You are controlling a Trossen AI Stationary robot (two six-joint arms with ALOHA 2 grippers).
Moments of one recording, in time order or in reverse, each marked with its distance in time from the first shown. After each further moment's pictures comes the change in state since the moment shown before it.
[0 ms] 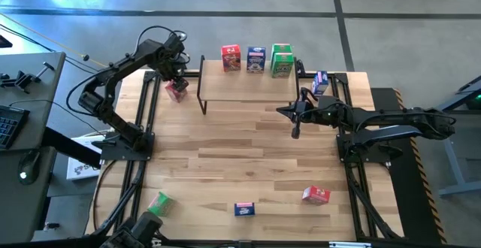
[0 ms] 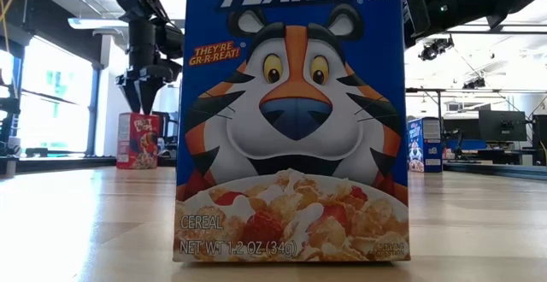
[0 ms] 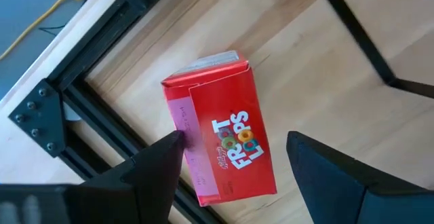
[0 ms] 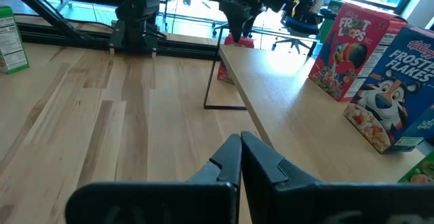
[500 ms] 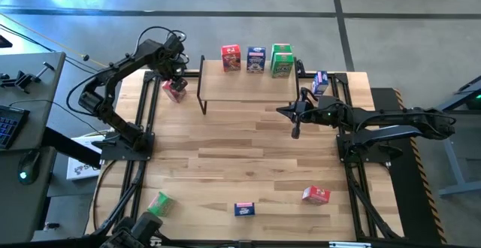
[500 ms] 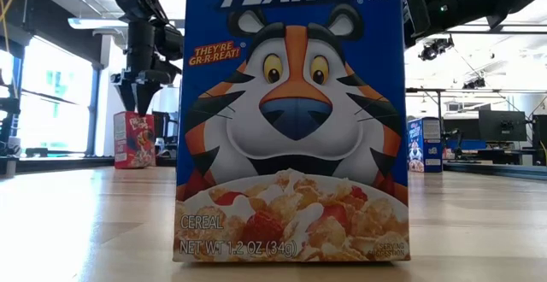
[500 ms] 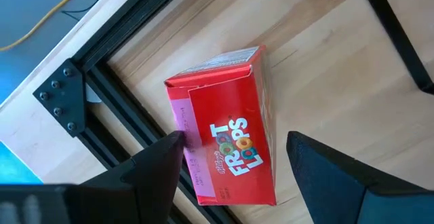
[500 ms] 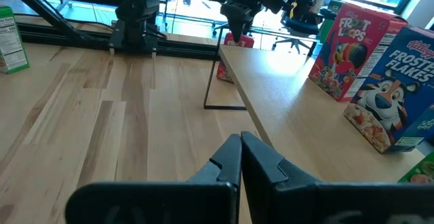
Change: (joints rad) left arm 0.004 0.000 -0.006 -0.003 -0.077 -0.053; right arm 0.000 0.000 0.000 0.000 0.000 0.000
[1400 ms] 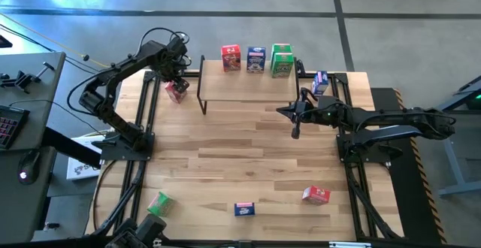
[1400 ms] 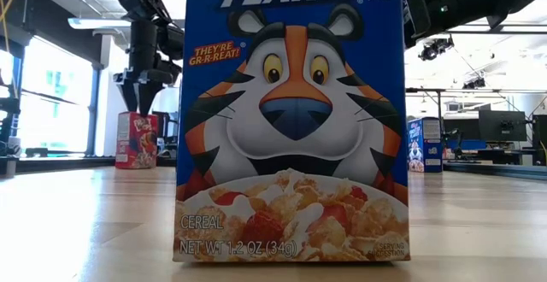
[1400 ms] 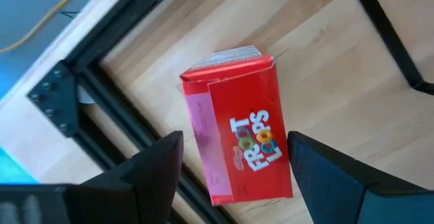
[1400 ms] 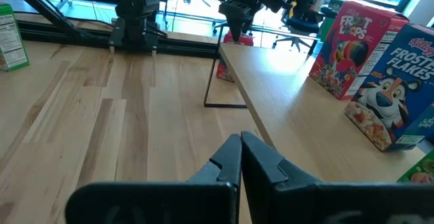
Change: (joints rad) left arm -0.035 0.005 0.002 -0.005 -0.008 -0.025; right arm 0.000 0.000 0.000 -0.007 0.000 0.000
